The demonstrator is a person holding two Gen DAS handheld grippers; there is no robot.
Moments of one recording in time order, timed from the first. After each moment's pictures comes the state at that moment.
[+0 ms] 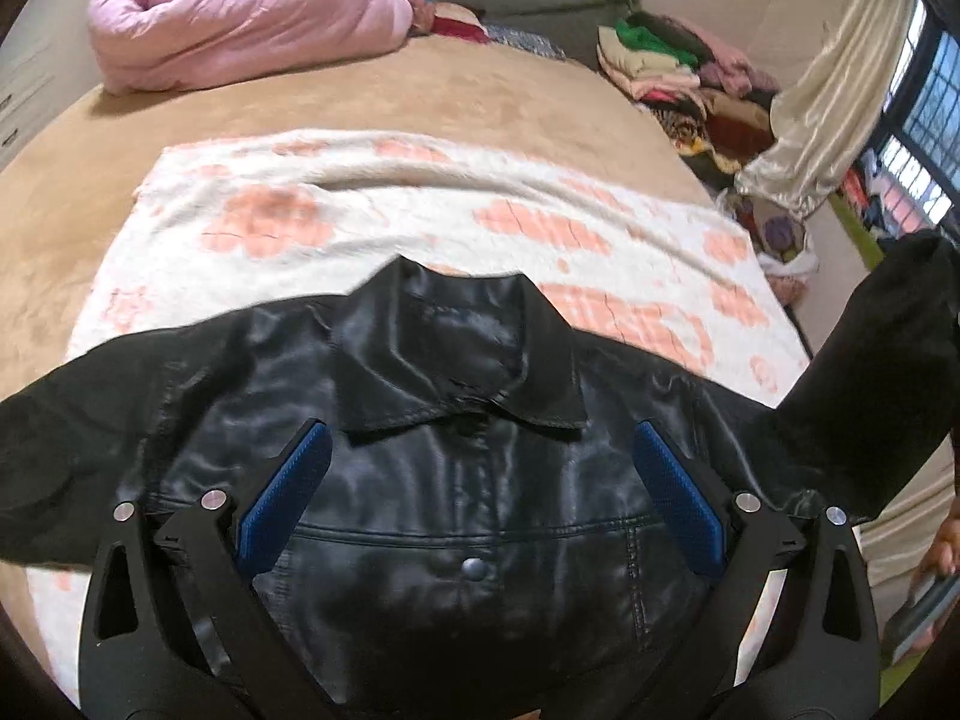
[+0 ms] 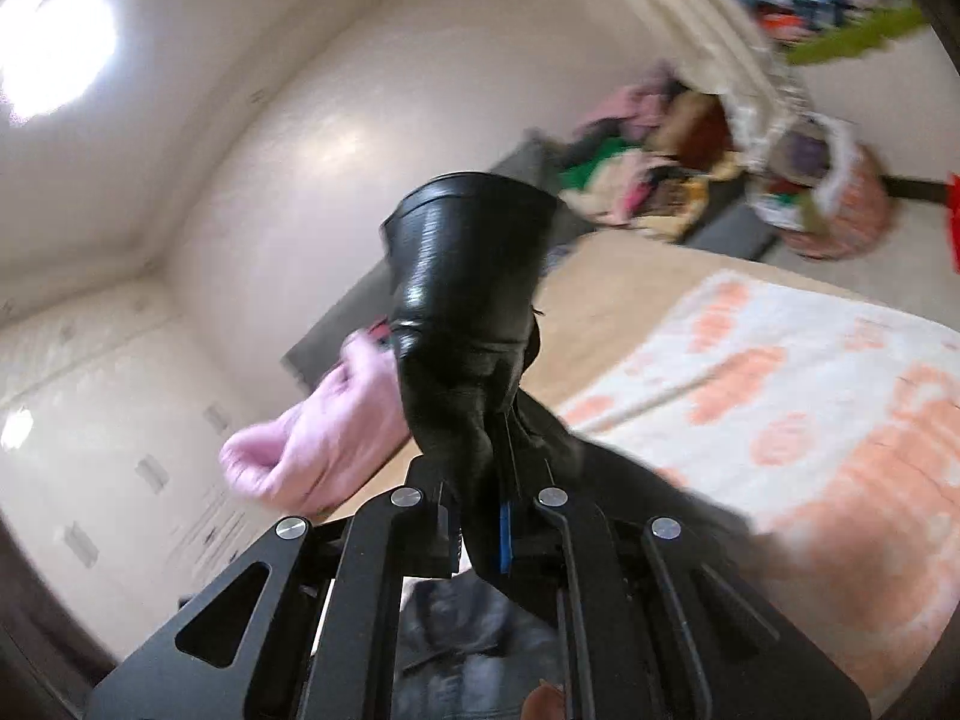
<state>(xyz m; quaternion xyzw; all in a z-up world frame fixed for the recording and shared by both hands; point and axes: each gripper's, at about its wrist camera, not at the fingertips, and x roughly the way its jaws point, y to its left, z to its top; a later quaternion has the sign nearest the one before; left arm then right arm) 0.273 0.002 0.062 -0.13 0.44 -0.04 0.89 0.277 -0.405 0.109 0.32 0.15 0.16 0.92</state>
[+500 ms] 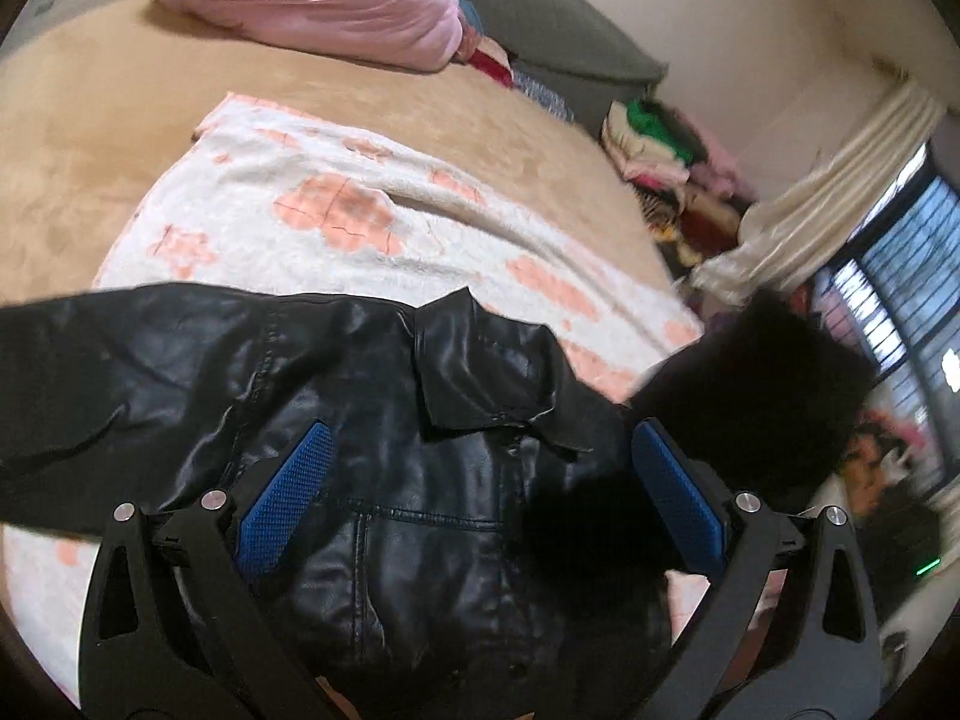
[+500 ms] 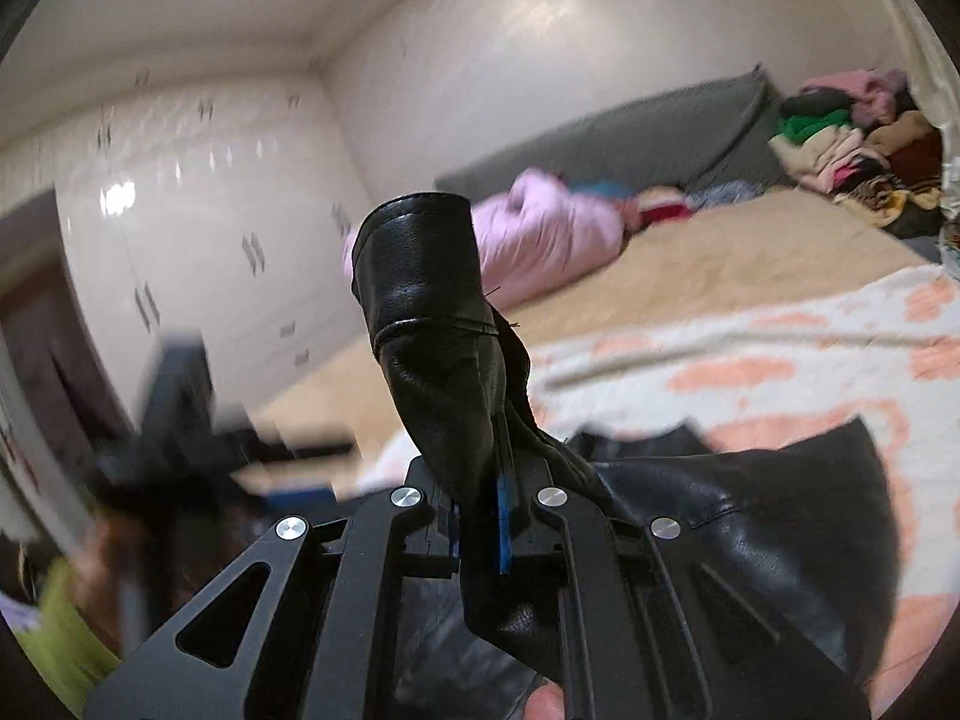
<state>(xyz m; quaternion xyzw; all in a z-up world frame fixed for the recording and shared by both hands) 0.220 0.125 0.068 -0.29 0.38 -0.08 0.87 0.260 -0.152 0.059 0.12 0.22 0.35 0.90</state>
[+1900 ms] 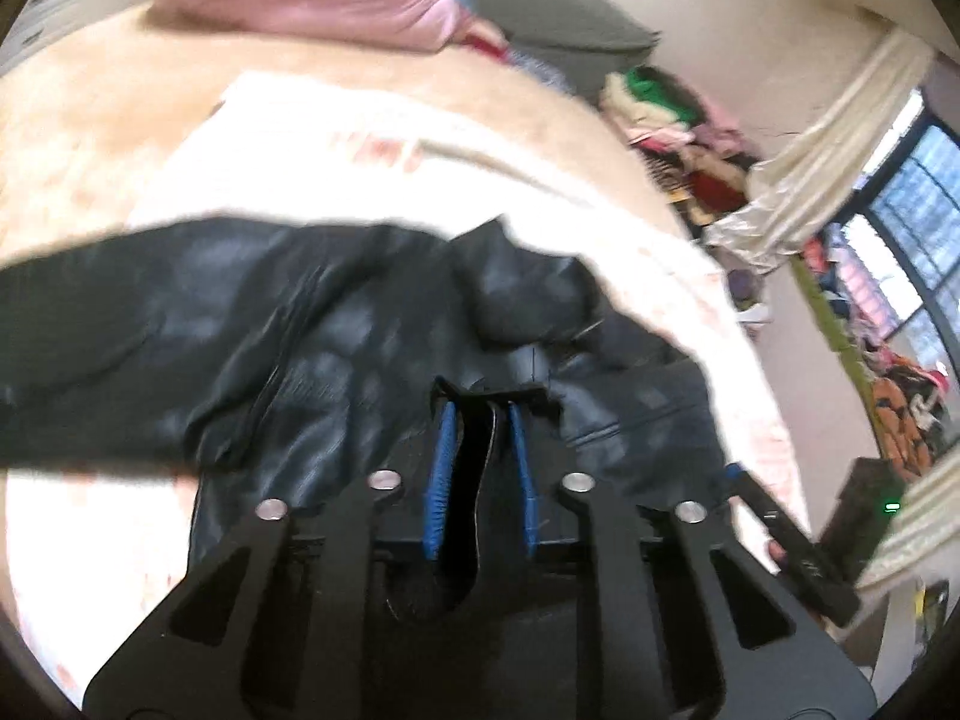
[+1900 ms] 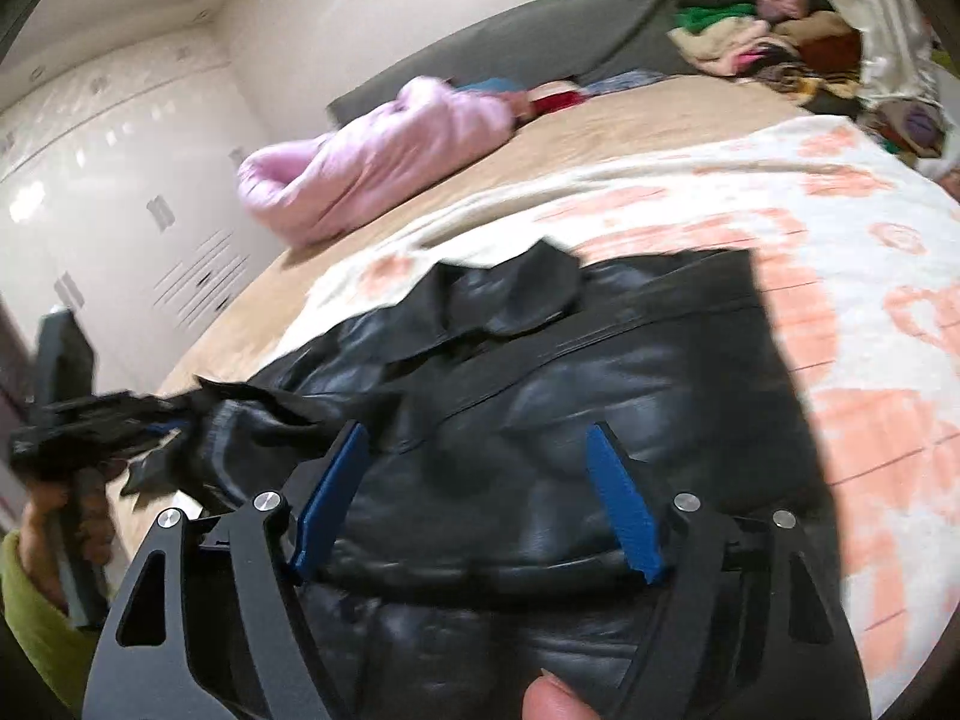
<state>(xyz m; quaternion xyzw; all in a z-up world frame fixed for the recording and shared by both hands) 0.183 0.115 0.039 -0.22 0.39 -0.09 0.89 0.234 -0.218 -0.036 0.15 0.34 0.24 0.90</state>
